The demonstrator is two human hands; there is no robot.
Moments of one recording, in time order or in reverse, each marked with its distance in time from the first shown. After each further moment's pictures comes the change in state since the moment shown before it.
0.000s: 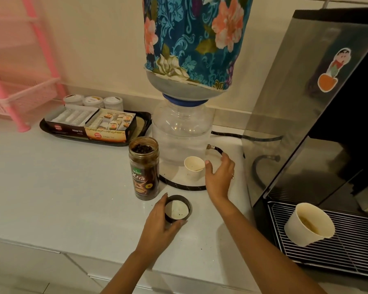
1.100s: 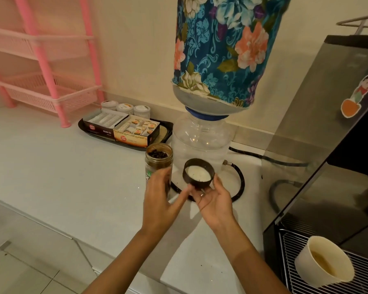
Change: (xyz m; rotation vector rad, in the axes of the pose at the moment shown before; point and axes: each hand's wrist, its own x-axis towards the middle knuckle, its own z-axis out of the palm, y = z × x) left_hand 0.022 0.082 -0.038 -0.002 0.555 0.339; right_hand -0.042 -0.057 -0.039 1.344 -0.677 0.730
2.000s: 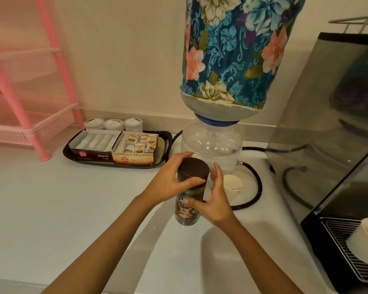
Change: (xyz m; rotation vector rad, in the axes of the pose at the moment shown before) left_hand 0.152 -0.080 -0.068 -0.156 -0.756 0.047; right_hand 0.054 0.086 0.059 -1.306 0.128 -0.487
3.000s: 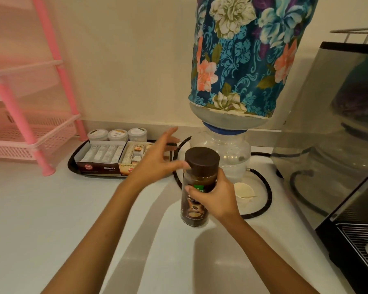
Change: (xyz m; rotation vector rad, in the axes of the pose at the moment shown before) left_hand 0.023 0.015 -0.095 -0.077 0.004 -0.031; right_hand 0.022 -0.059 0.029 -0.119 0.229 -0.003
